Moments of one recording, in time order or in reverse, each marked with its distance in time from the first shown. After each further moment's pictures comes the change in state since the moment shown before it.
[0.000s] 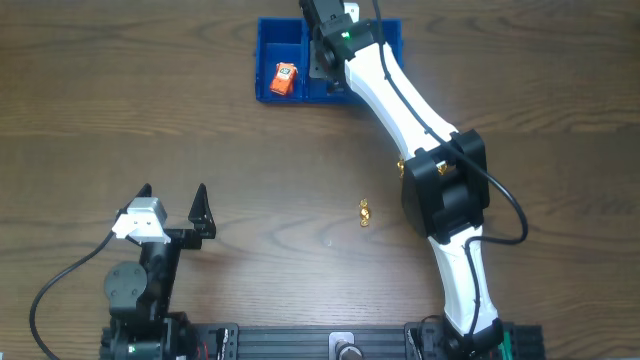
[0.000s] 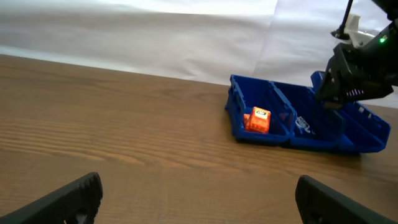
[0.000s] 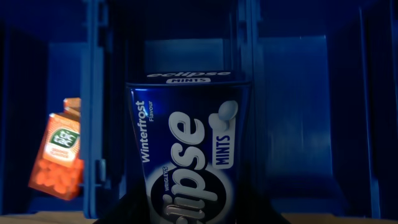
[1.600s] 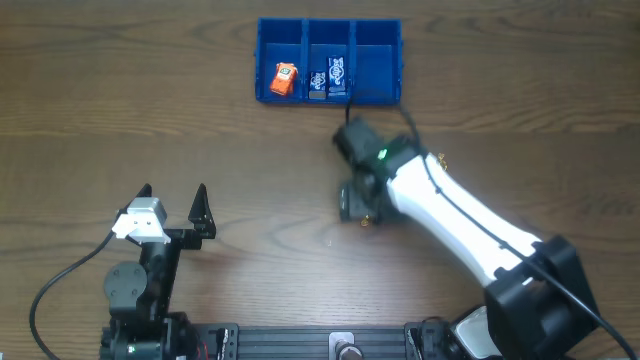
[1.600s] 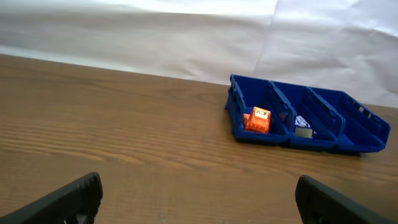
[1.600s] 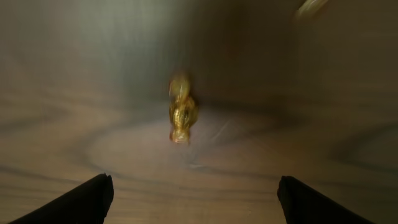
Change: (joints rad) left arm 0.000 0.000 0.001 -0.002 0.000 0.000; right arm 0.148 -0.700 -1.046 -0.131 -0.199 0.092
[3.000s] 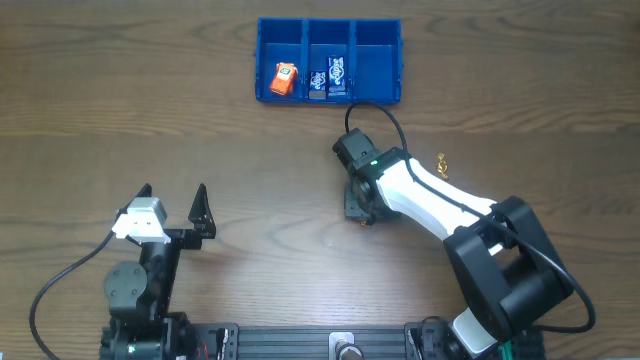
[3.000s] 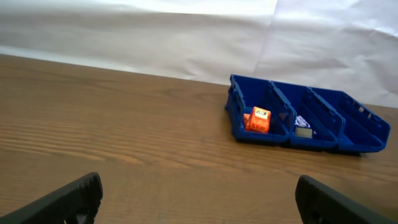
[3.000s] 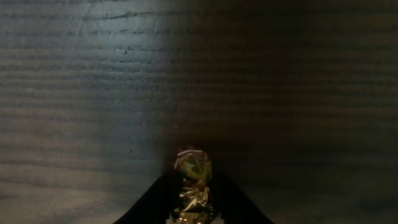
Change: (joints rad) left arm 0.000 0.000 0.000 0.000 0.000 0.000; right arm -0.041 0.153 -0.103 0.299 -0.017 0.026
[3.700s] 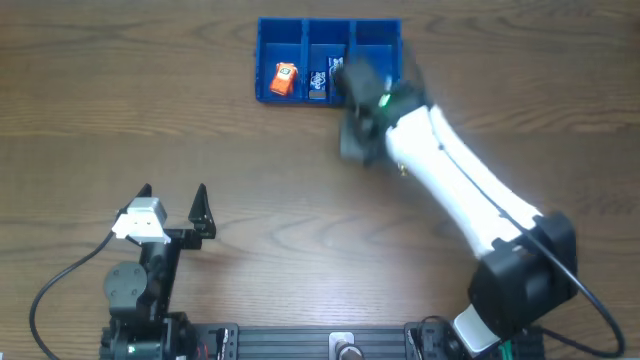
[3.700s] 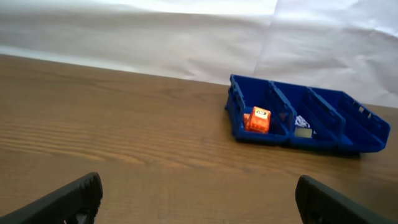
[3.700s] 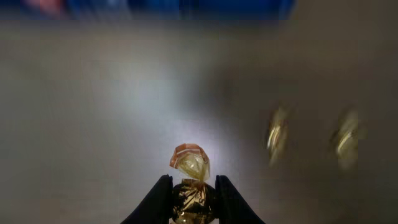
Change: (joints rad) left arm 0.000 0.000 0.000 0.000 0.000 0.000; right arm -0.061 -0.005 0.547 -0.337 0.125 -0.075
